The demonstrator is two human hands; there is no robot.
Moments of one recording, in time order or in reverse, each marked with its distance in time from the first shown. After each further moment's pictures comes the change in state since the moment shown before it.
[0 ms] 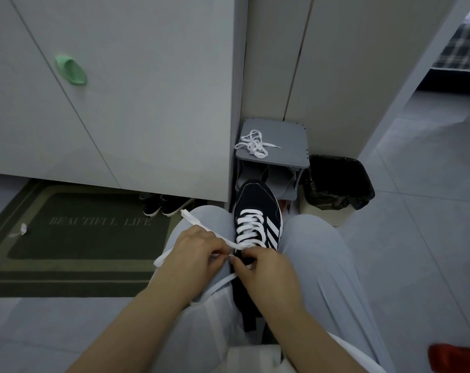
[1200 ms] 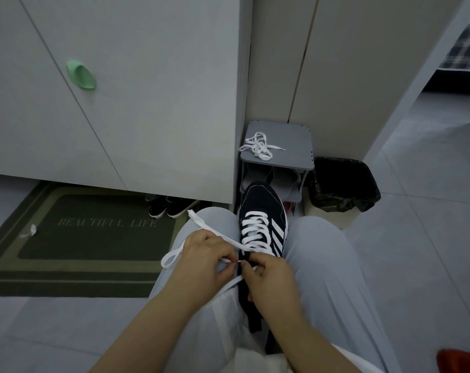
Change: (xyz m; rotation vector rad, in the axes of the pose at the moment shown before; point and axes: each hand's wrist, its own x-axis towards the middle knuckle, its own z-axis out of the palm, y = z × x) left_hand -0.007 0.006 0.012 -0.081 0.121 0.024; right_hand -0.005 0.008 0.016 0.340 0.020 0.067
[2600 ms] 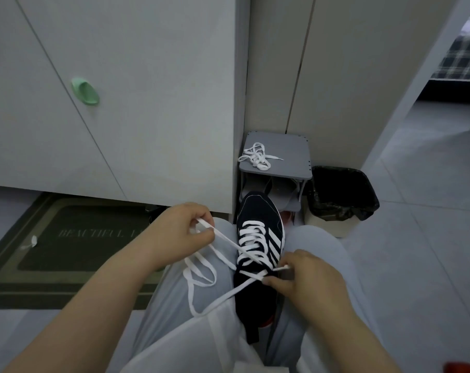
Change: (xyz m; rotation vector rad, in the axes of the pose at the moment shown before) left_hand 0.042 0.002 -0.079 -0.141 -0.193 -0.199; right_hand 0.004 -0.012 -0.073 -0.642 -0.080 -0.078
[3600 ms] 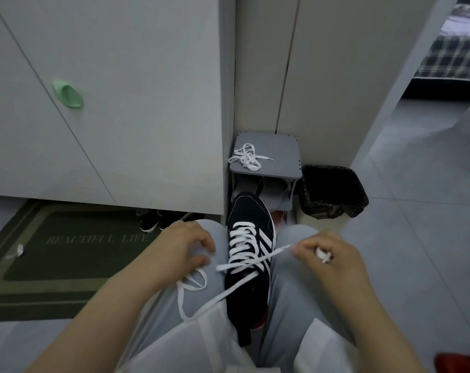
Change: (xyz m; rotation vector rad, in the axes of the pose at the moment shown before) left_hand 0.000 -0.013 0.028 0.174 -0.067 0.098; right_hand -0.007 0.026 -0.027 0.753 0.310 0.033
